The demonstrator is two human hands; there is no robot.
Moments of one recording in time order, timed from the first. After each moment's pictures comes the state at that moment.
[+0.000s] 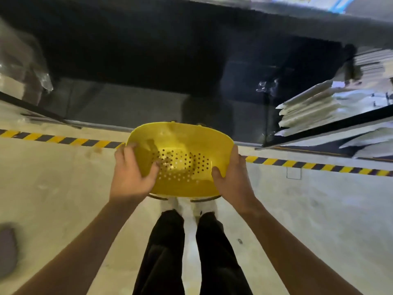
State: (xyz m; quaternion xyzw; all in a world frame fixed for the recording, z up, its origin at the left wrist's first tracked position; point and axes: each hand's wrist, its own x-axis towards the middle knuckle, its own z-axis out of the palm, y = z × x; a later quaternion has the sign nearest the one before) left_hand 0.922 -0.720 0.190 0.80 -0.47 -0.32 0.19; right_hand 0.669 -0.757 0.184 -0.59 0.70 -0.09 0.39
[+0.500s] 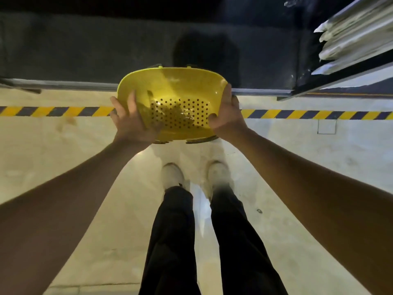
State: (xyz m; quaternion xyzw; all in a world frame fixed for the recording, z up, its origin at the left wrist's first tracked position) left_hand 0.944 -0.771 -0.068 0.79 -0.51 -0.35 0.04; right_hand 0.698 -0.816 -0.058 -0.58 0.70 -0.01 0.42
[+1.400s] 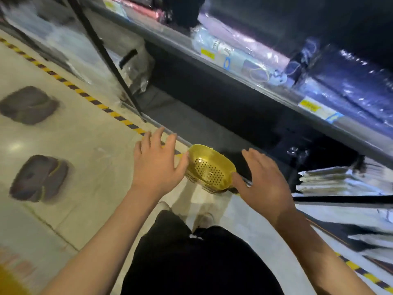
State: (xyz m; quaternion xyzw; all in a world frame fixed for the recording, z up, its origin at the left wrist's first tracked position) left_hand 0.900 -0.650 0.415 0.87 -0.49 -0.09 0.06; right_hand 0.668 -0.767 0.405 -0.87 0.45 0.04 0.20
